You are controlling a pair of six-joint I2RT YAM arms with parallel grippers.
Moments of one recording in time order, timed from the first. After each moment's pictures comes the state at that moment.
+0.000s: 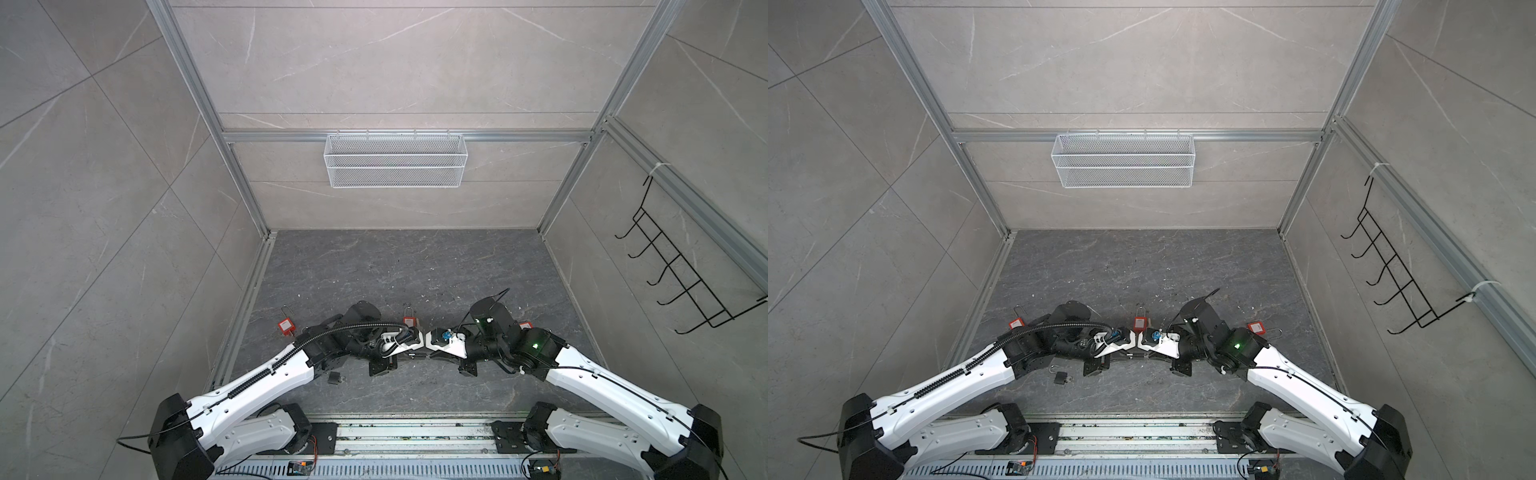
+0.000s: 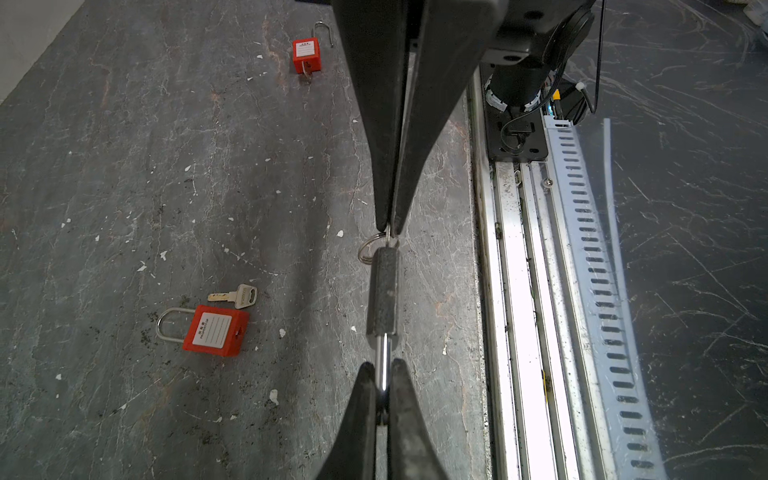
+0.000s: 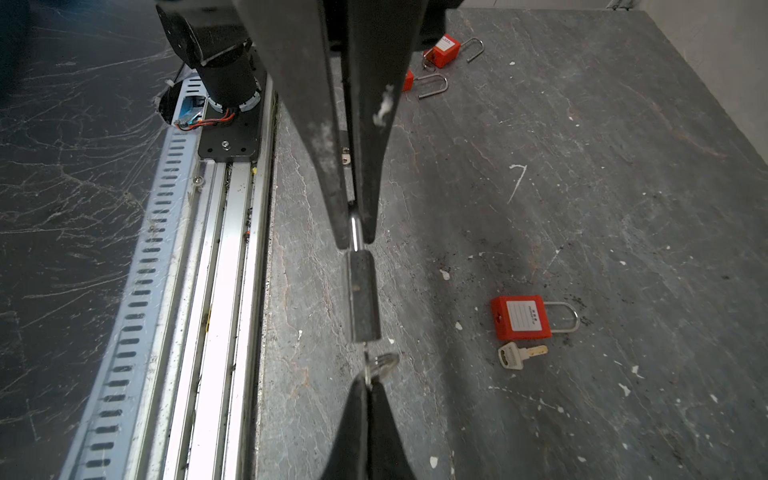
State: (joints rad) left arm -0.90 1.07 0.85 -0.55 0.46 0.50; right arm 0.79 1.02 0.82 -0.59 -0.49 -0.56
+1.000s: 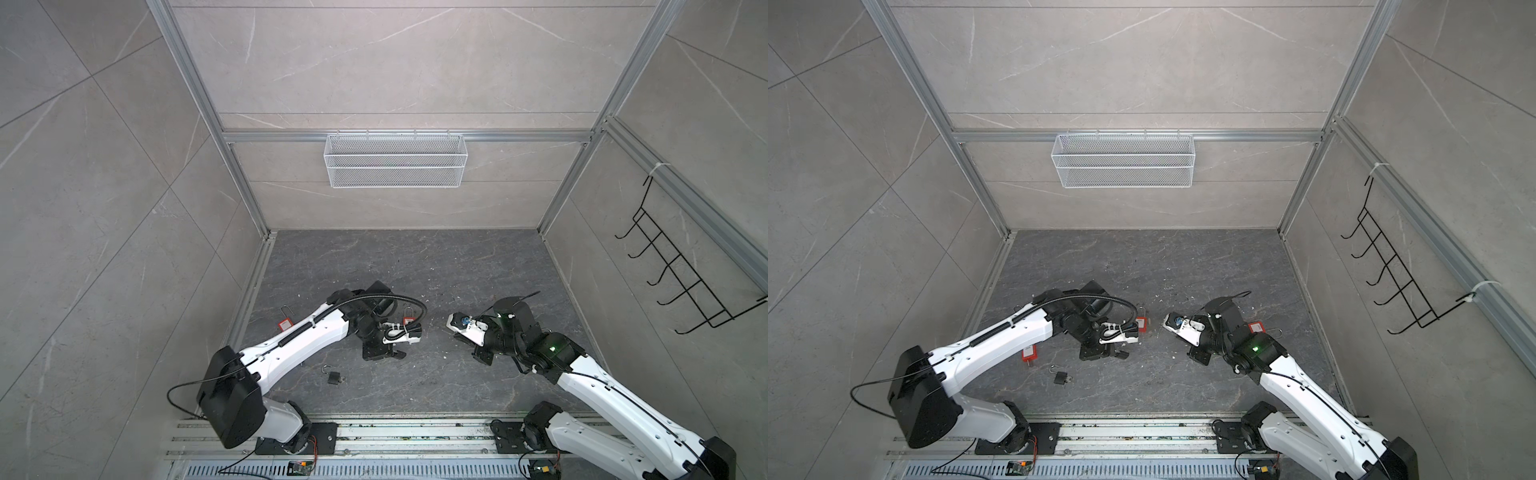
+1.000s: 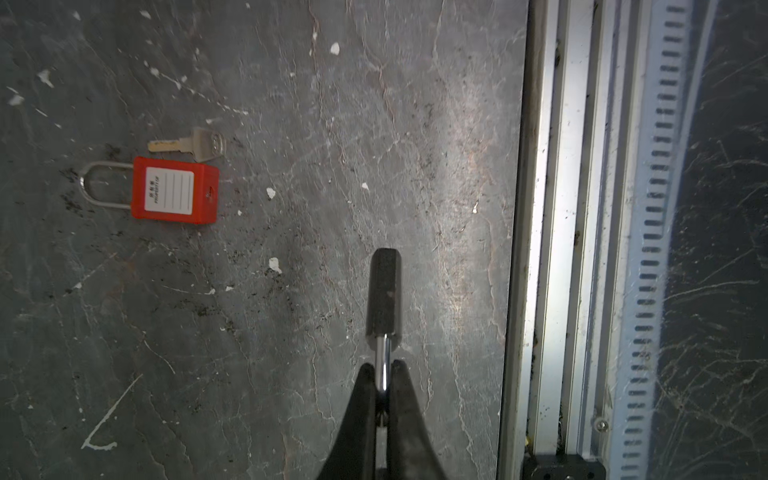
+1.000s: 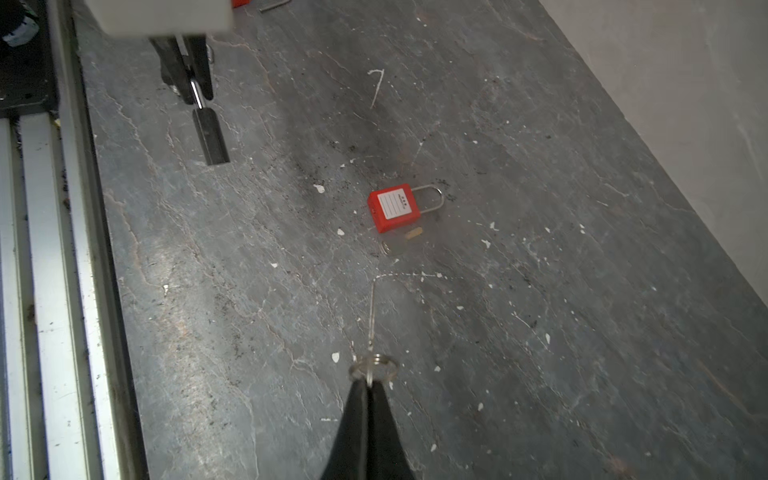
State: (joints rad) left arm -0.80 1.47 1.18 -1.05 0.31 0.74; right arm 0.57 0.89 0.73 -0.60 -0.27 -0.56
